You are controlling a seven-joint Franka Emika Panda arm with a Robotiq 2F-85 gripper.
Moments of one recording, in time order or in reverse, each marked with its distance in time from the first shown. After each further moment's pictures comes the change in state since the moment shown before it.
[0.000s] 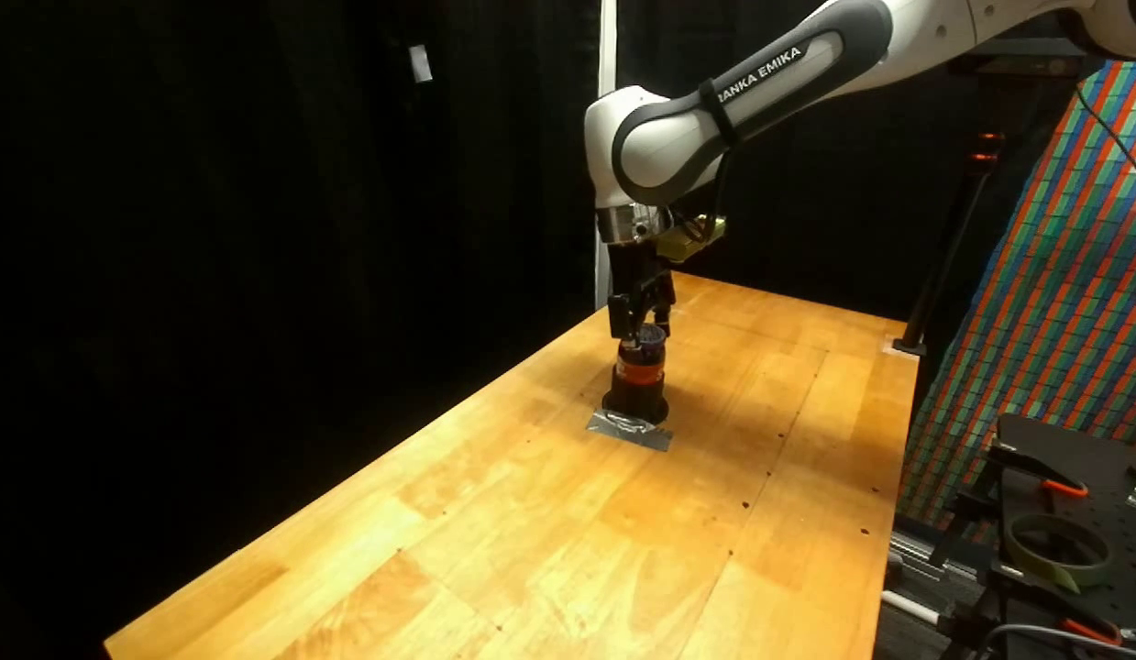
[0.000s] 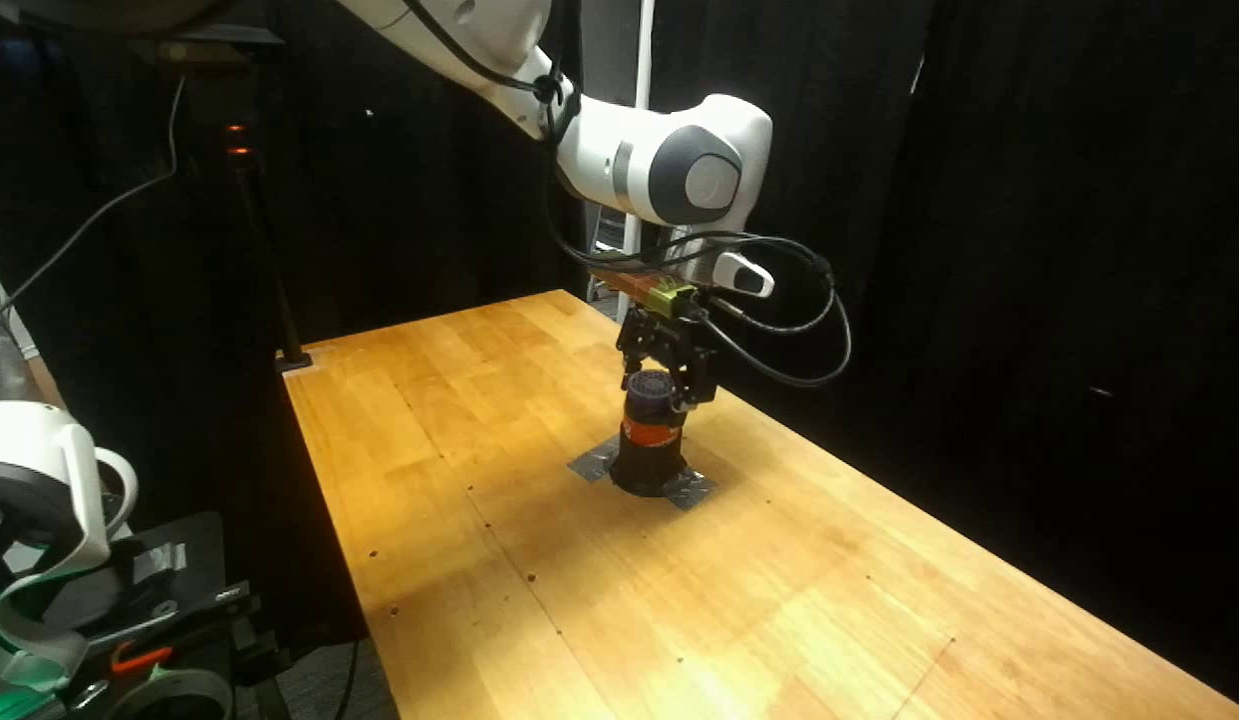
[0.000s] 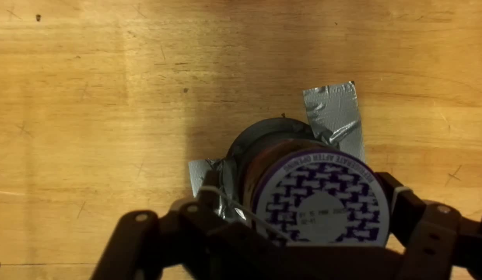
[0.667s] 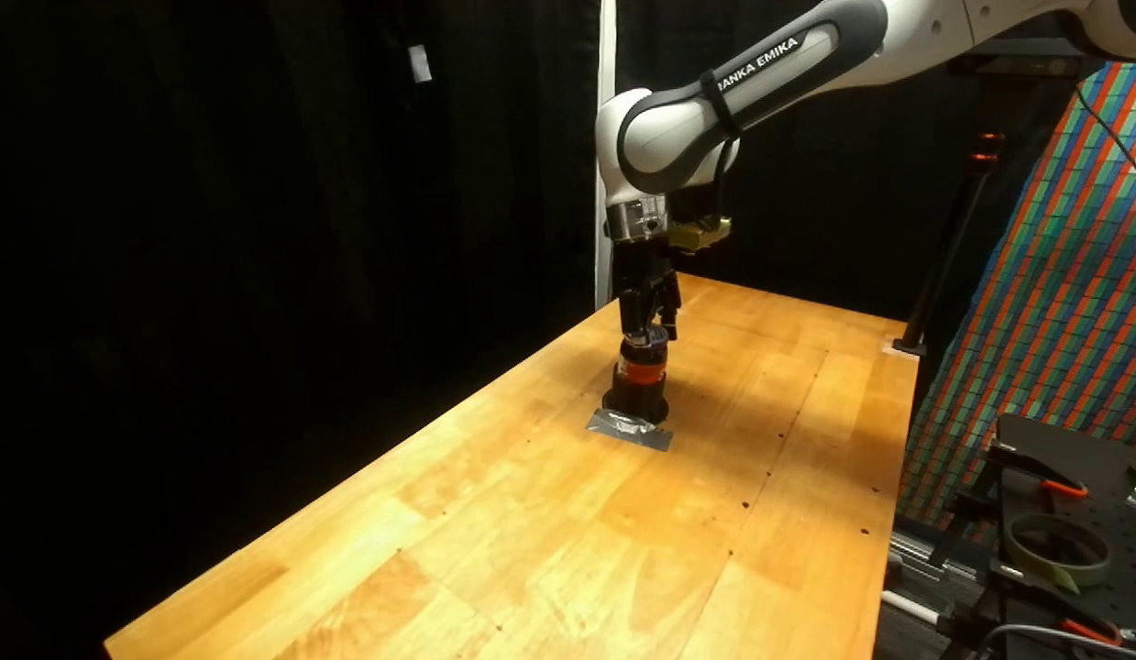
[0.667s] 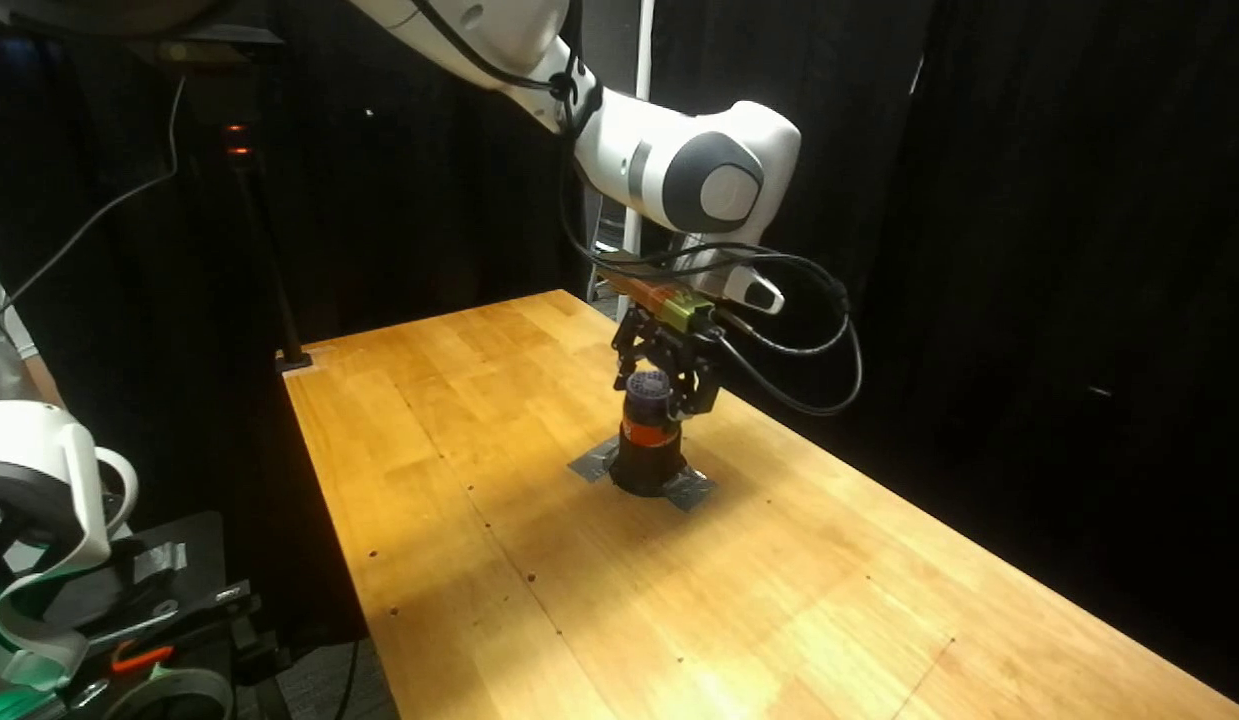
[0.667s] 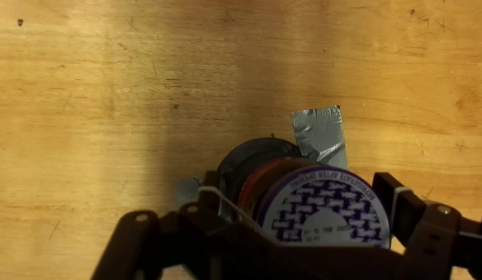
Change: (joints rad) arm -0.054 0.000 0.023 0.000 0.078 -0.053 -0.122
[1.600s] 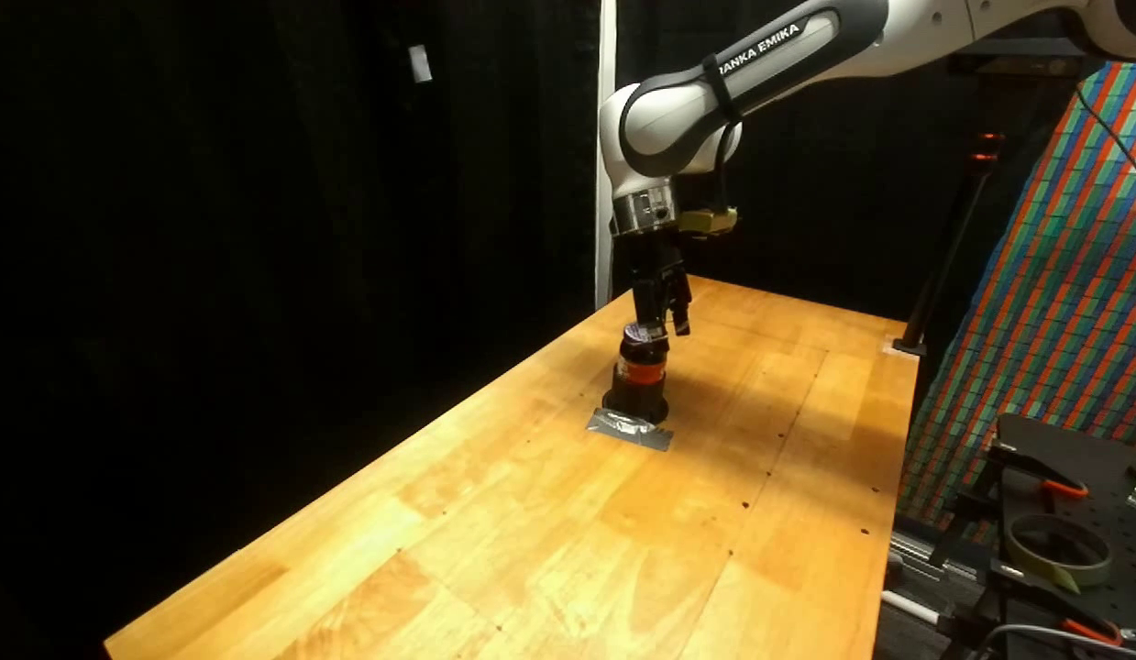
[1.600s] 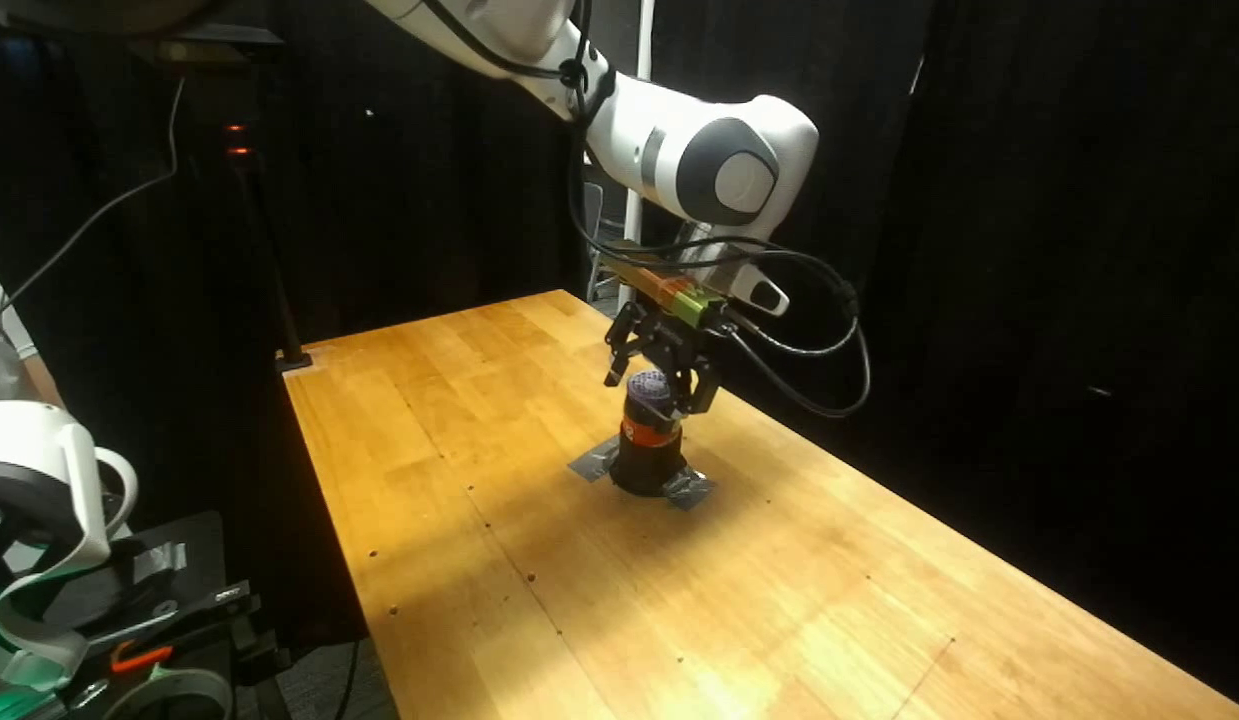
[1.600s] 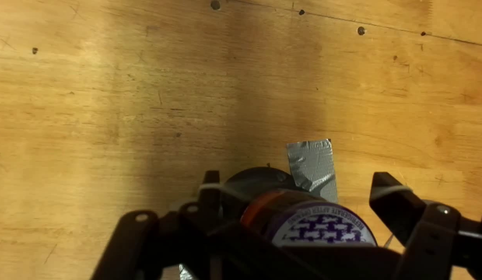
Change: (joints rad) arm -0.023 -0.001 0.006 0.032 0.020 -0.118 -0.063
